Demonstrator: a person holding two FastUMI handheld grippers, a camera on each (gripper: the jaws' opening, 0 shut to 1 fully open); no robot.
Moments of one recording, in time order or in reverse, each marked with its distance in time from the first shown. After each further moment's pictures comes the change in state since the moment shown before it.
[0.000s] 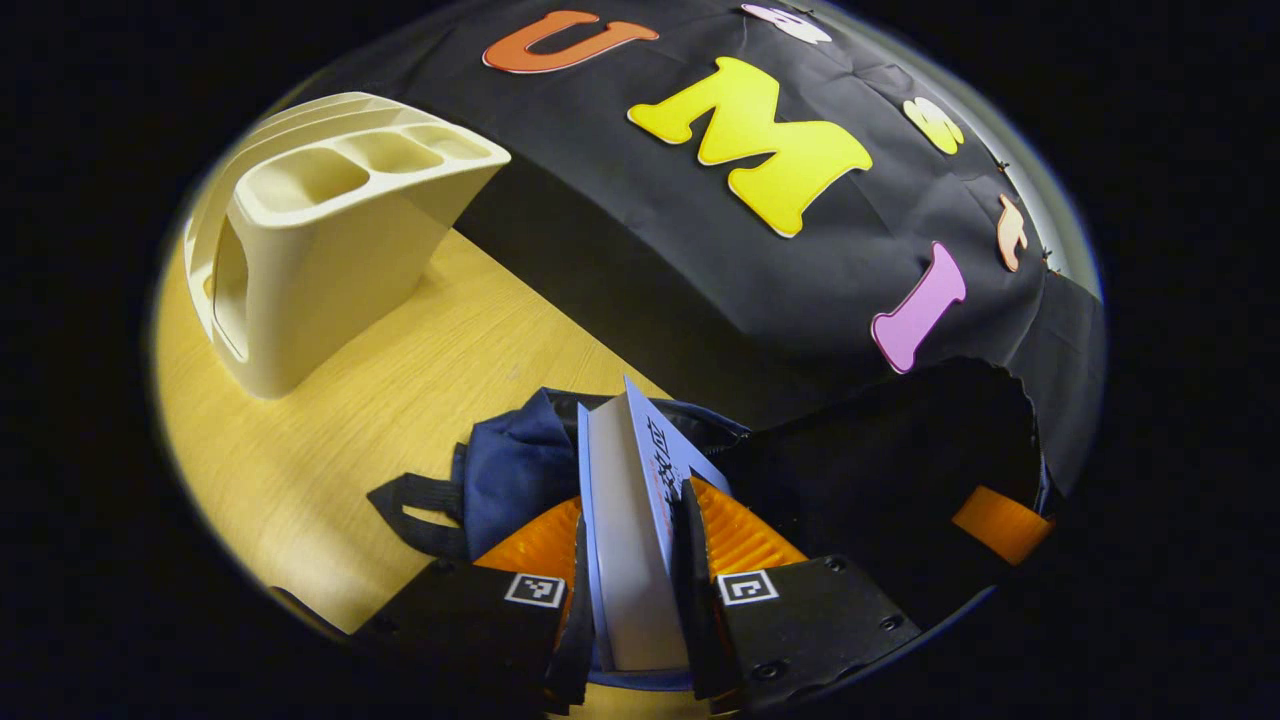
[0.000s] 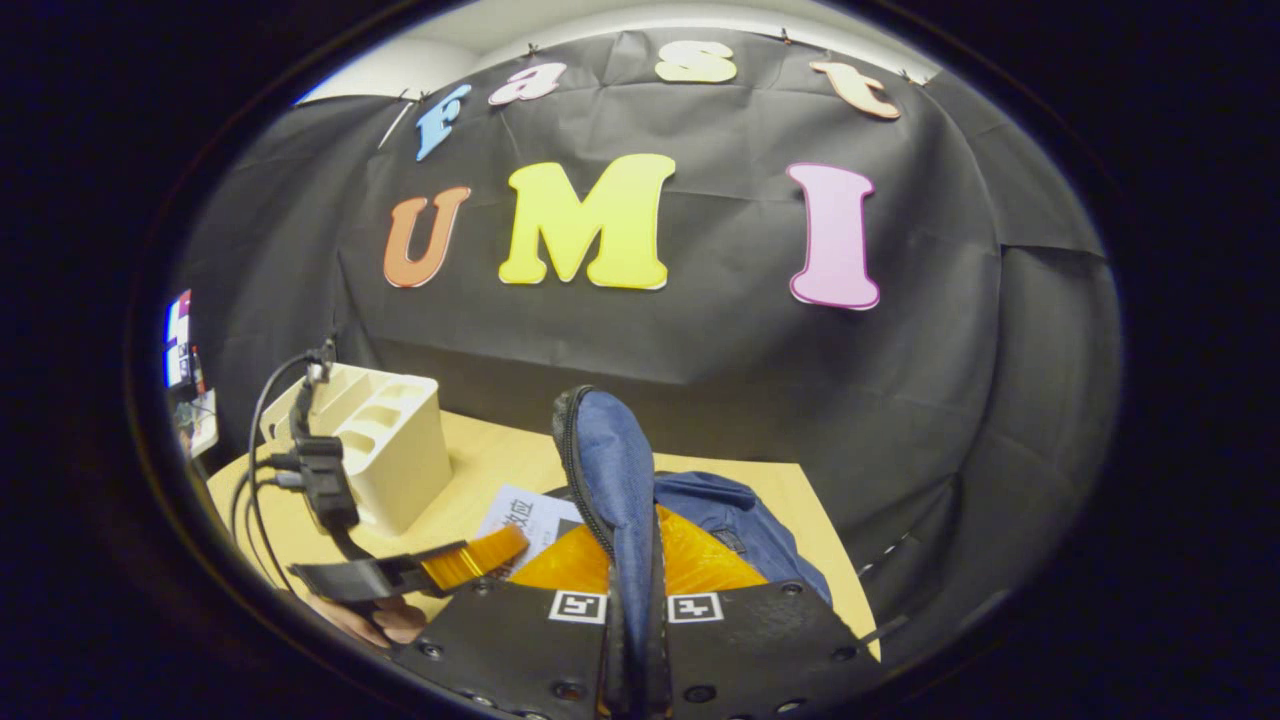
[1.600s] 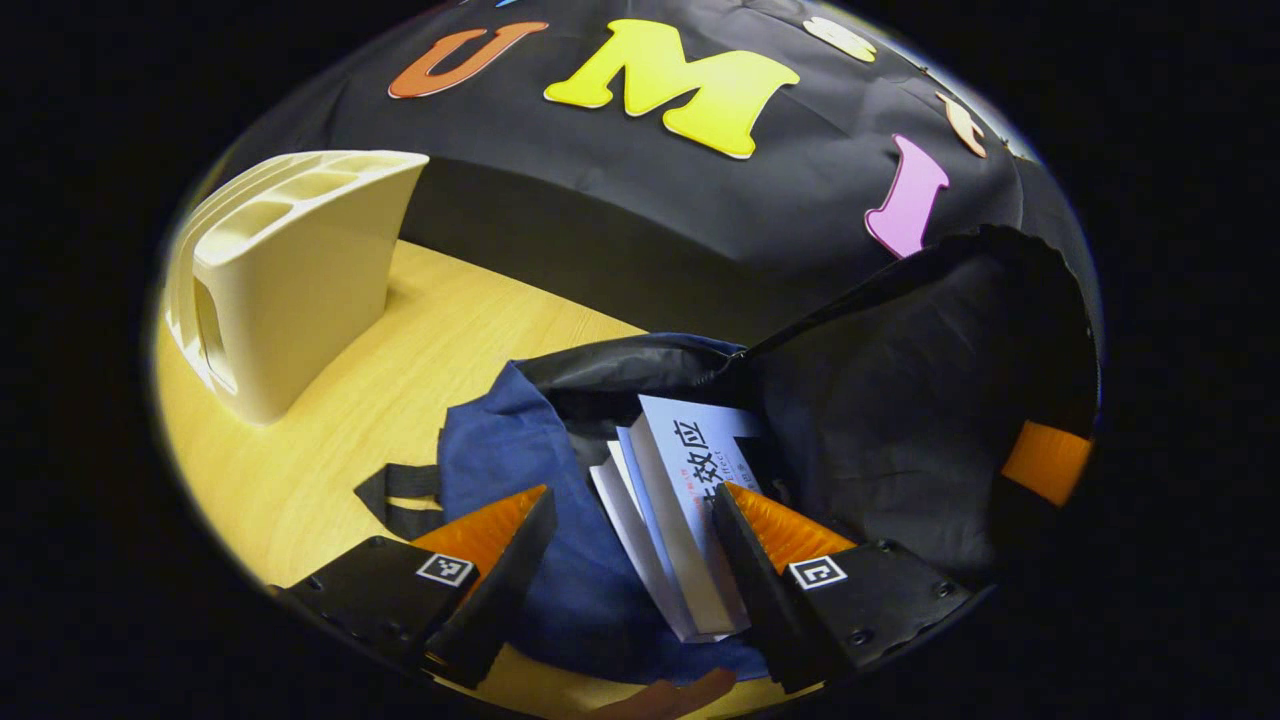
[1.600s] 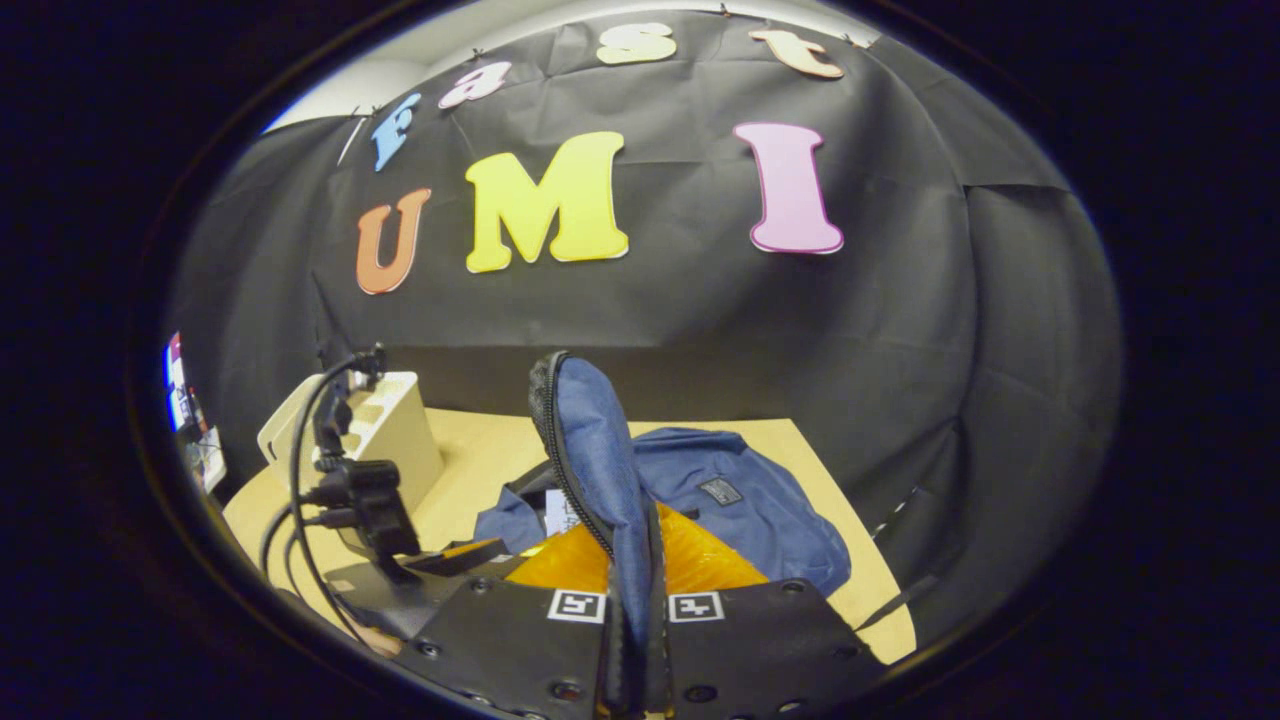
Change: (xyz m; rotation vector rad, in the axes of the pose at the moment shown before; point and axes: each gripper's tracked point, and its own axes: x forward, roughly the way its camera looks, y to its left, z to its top) left arm -0.011 0.018 -0.030 0.336 0.066 0.118; right arm -0.004 -0.025 -0.053 0.128 0.068 -0.031
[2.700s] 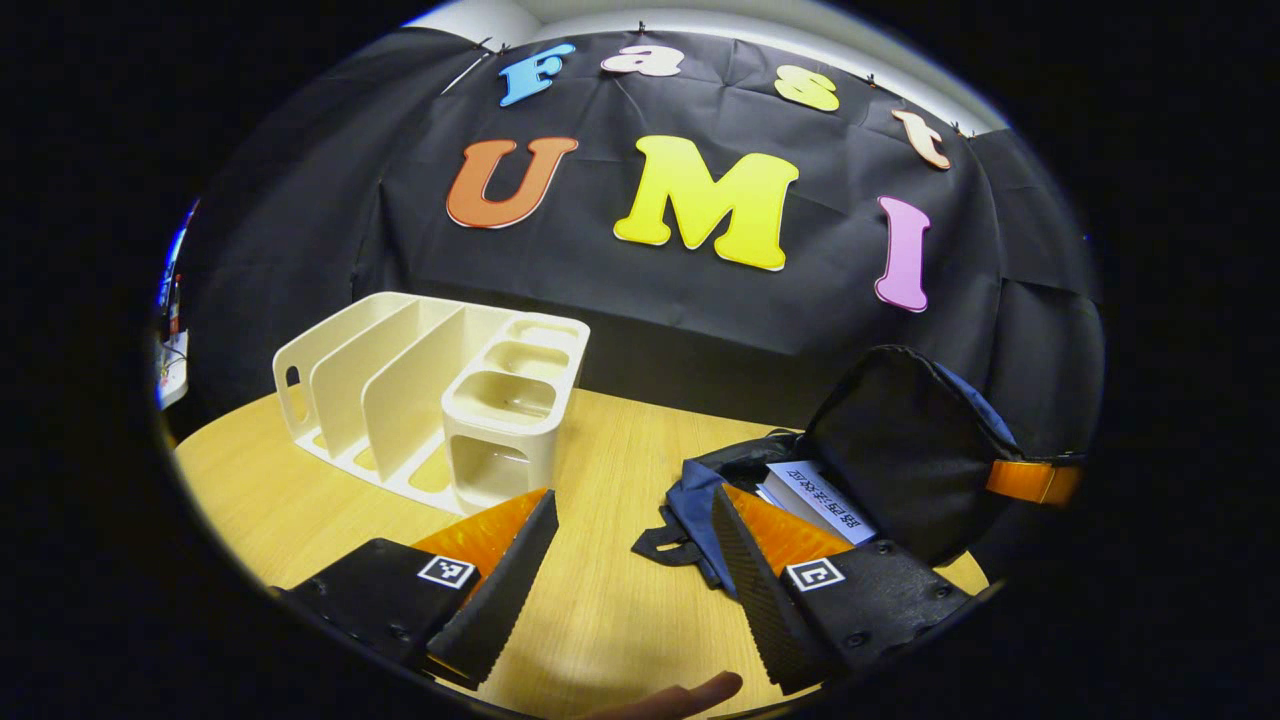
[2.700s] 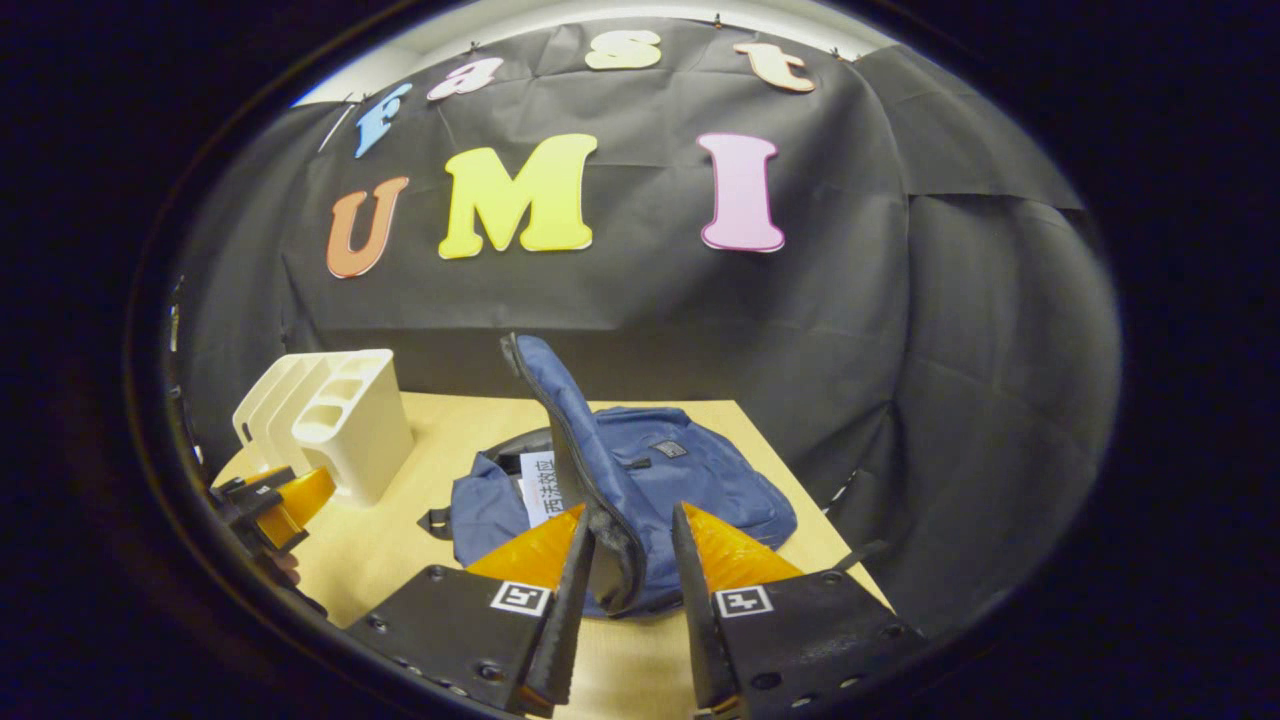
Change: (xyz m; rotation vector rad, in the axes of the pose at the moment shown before) left arm -0.167 0.105 0.067 0.171 -0.279 0.174; right arm -0.065 -0.004 -0.029 -0.005 -0.012 -0.177
